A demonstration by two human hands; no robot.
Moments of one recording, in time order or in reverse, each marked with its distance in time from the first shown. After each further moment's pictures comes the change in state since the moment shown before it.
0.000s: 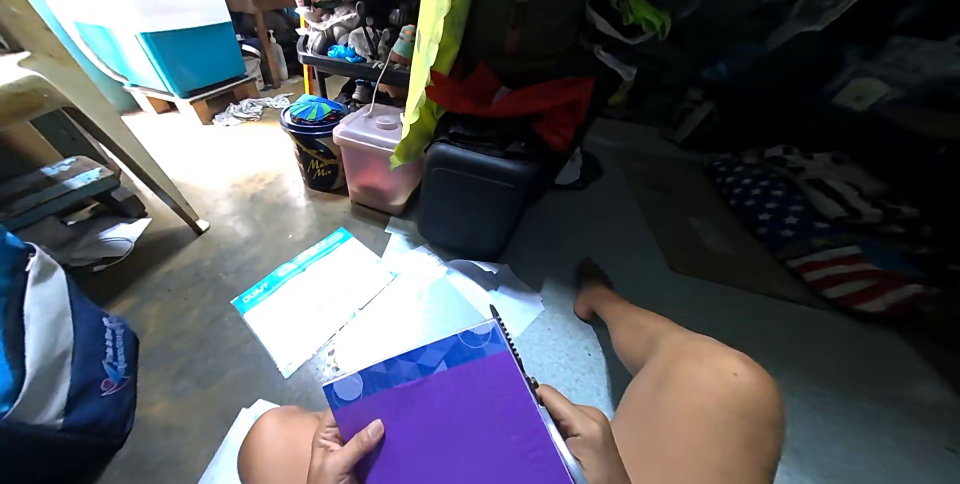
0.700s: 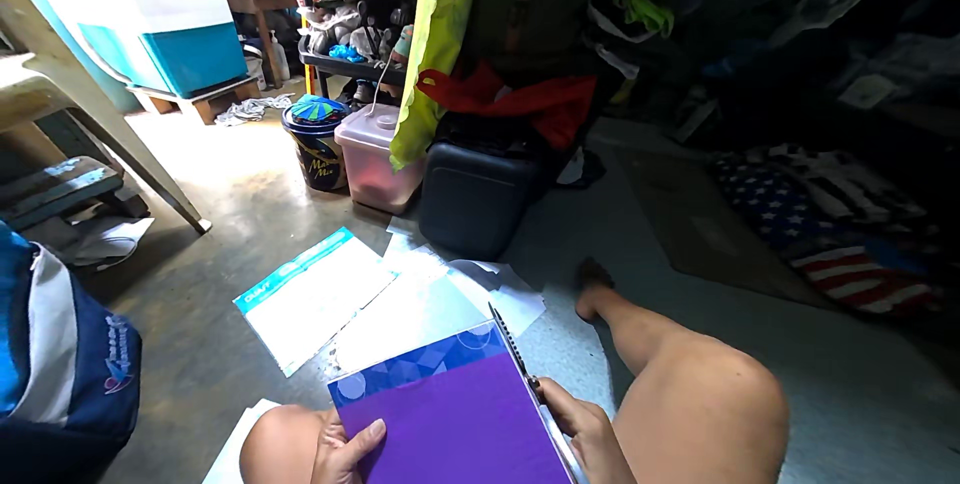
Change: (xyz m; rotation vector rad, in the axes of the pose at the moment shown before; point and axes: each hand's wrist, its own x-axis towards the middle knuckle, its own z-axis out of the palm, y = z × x) left_hand 0.001 -0.003 -0.001 -0.058 -0.008 -0.046; right_hand 0.001 0.005 -0.003 0.056 -0.067 0.037
